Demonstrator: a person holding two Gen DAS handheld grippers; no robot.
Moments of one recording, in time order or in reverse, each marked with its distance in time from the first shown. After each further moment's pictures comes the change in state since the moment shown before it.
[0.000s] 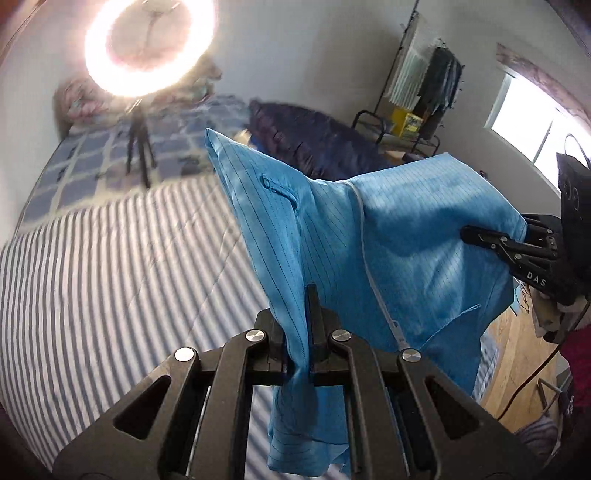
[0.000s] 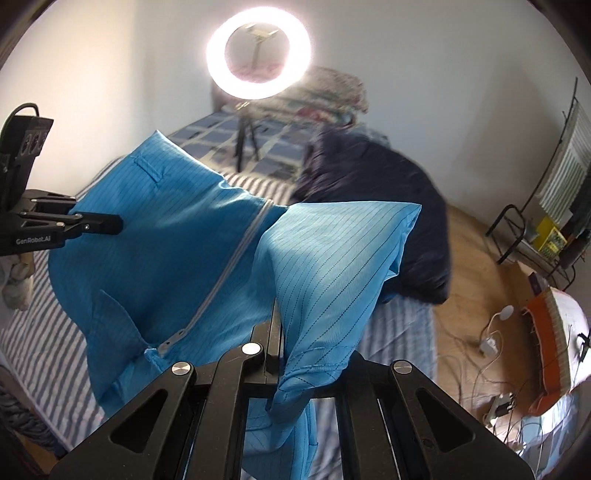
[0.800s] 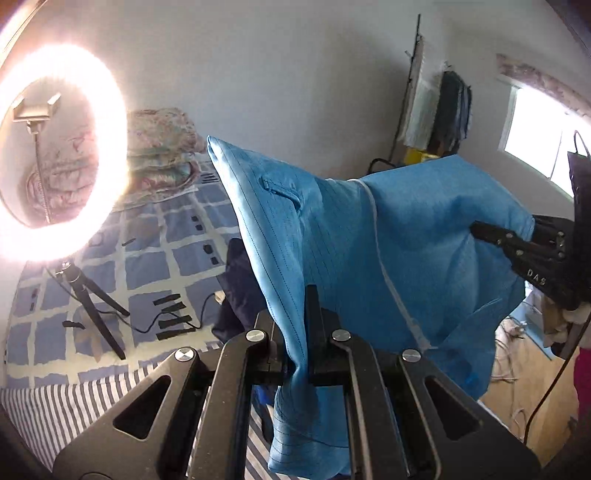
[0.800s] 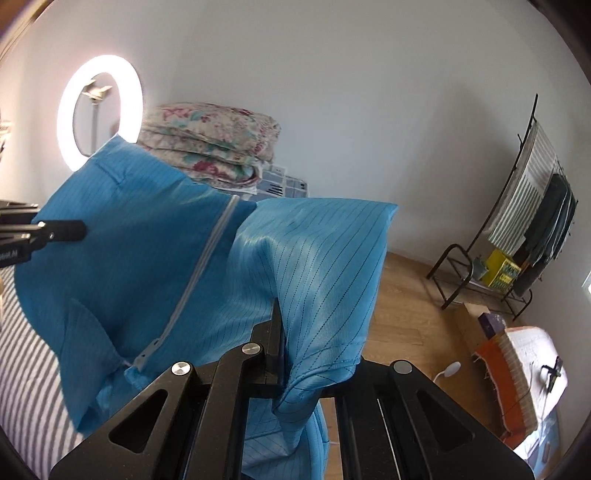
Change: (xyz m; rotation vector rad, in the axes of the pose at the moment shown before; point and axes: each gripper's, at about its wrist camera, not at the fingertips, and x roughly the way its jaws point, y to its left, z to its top) left arm 0.175 0.012 0.244 0.060 -0.153 0.087; right arm 0.121 -0.191 0.157 0.049 -0.137 -0.247
